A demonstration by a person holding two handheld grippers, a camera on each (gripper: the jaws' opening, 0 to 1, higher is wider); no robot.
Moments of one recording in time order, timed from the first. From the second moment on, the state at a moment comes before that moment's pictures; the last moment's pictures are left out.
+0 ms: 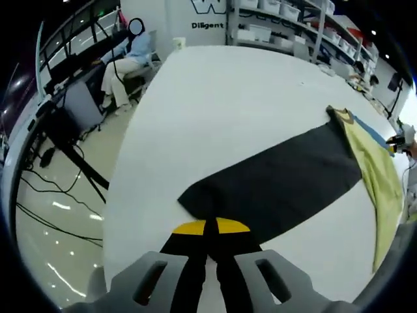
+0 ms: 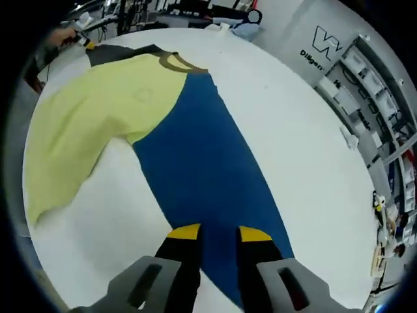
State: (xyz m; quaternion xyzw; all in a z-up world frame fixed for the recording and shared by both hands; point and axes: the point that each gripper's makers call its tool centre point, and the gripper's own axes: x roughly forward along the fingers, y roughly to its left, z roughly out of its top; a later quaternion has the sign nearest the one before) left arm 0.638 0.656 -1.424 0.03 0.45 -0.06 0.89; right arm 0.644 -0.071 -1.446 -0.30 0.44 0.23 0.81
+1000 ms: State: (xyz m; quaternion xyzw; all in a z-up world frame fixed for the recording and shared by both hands) left arm 0.717 0.618 -1.383 0.16 0.42 -0.13 0.88; right arm 0.710 -0.025 -1.428 -0.27 0.41 0.28 0.82
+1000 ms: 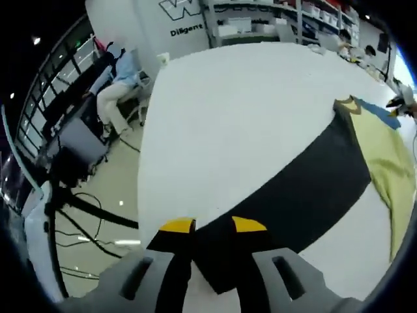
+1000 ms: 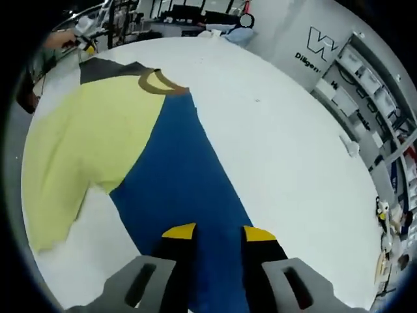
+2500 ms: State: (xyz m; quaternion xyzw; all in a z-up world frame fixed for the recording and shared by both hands) left arm 0.752 0.509 -1.439 0.18 0.44 -0.24 0.84; right arm 0.746 -0.043 -1.435 -0.21 0.46 0.22 0.84
